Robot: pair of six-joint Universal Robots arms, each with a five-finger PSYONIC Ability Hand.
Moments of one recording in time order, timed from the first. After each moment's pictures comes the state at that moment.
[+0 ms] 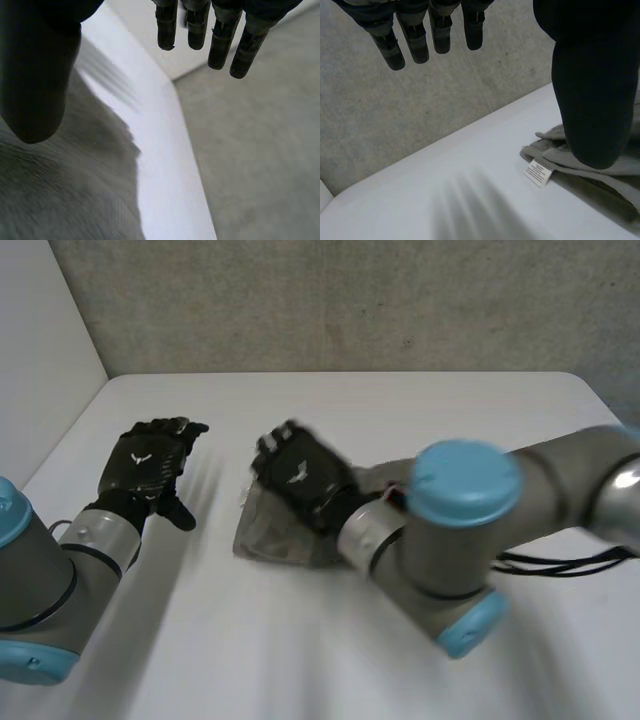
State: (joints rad) left arm 4.45 -1.83 -1.90 3.67 -1.42 3.29; right arm 2.30 -0.95 1.27 -0.24 1.31 2.33; left_hand 0.20 0.19 0.19 0.19 0.03; right_hand 0.23 0.25 0.24 0.26 0.06
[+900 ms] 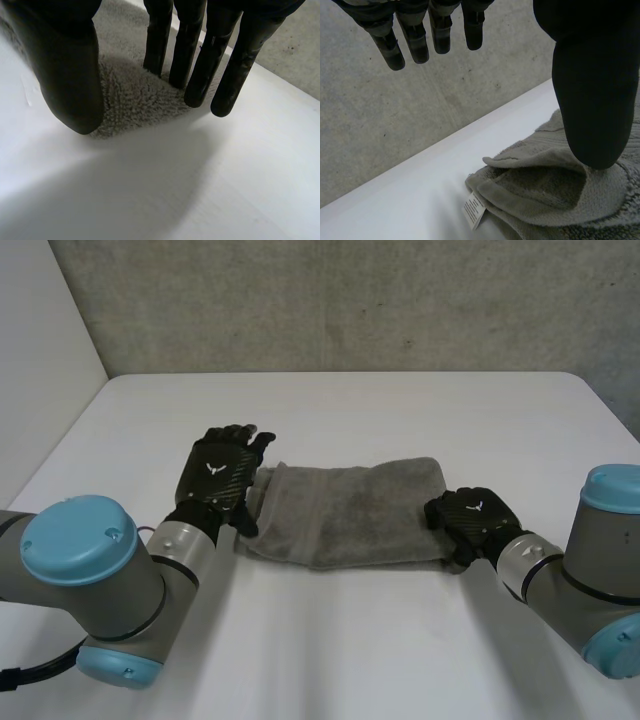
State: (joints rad) left arm 4.21 -2.01 -1.77 3.75 -1.55 3.30; right arm 1.84 -1.05 1.70 -0.23 1.26 2.79; left_hand 0.20 0.20 0.20 0.20 0.03; right_hand 0.76 0.77 0.76 0.76 0.58
